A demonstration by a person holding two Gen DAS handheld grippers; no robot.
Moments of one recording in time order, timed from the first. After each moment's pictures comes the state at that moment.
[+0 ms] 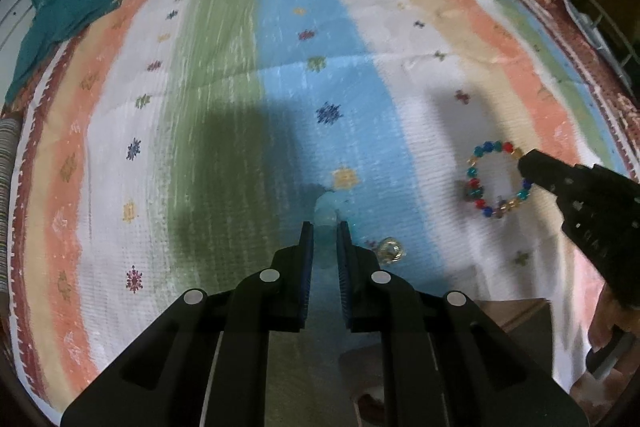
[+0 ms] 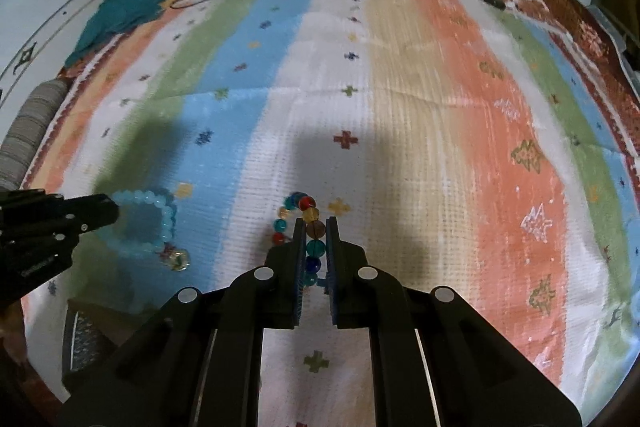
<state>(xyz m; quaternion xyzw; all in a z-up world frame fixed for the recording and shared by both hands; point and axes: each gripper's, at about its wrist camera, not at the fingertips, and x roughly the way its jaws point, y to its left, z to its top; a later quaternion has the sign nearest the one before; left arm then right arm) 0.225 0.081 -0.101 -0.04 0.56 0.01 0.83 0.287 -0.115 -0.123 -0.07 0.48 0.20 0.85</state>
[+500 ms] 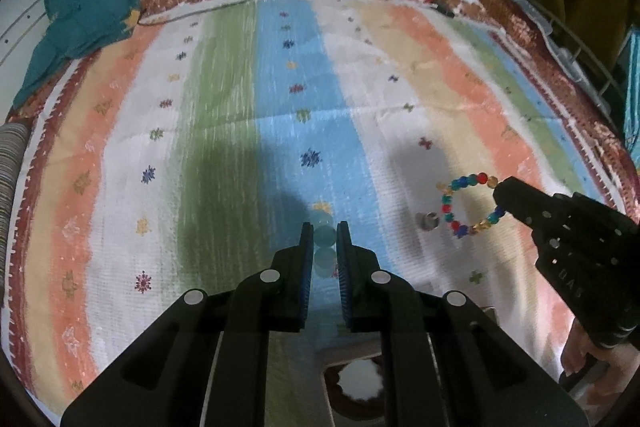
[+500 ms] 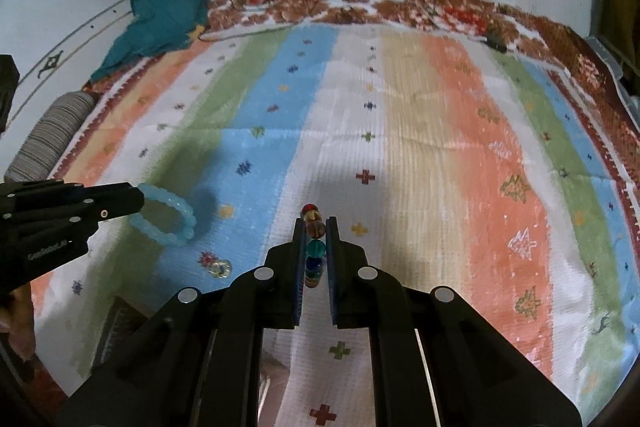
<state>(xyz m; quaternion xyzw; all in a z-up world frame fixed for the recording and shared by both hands) 0.206 0.071 -0.057 -0.07 0.49 0.00 0.87 0.254 -0.115 -0.081 -0.07 0.41 0.23 0.88</state>
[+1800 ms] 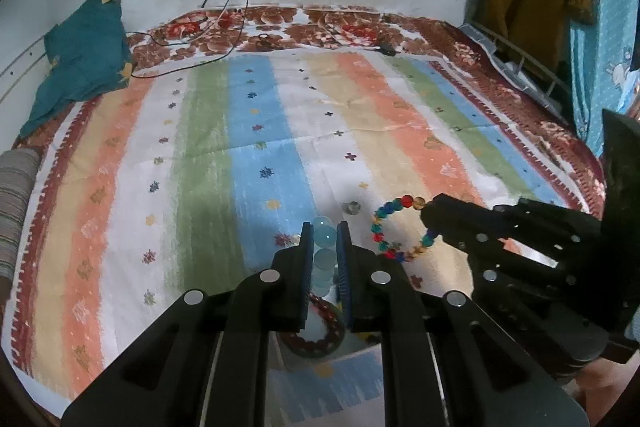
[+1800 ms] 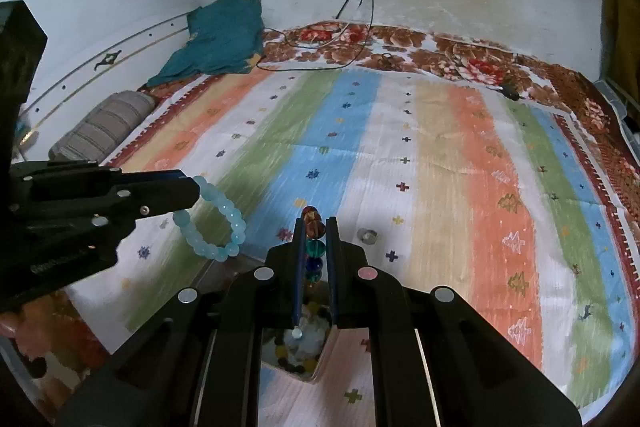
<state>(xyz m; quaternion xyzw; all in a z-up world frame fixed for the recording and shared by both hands) 0.101 0.031 0.004 -0.05 0.41 -0.04 0.91 0.148 -0.124 -0.030 -0.08 0.35 0.29 0.89</state>
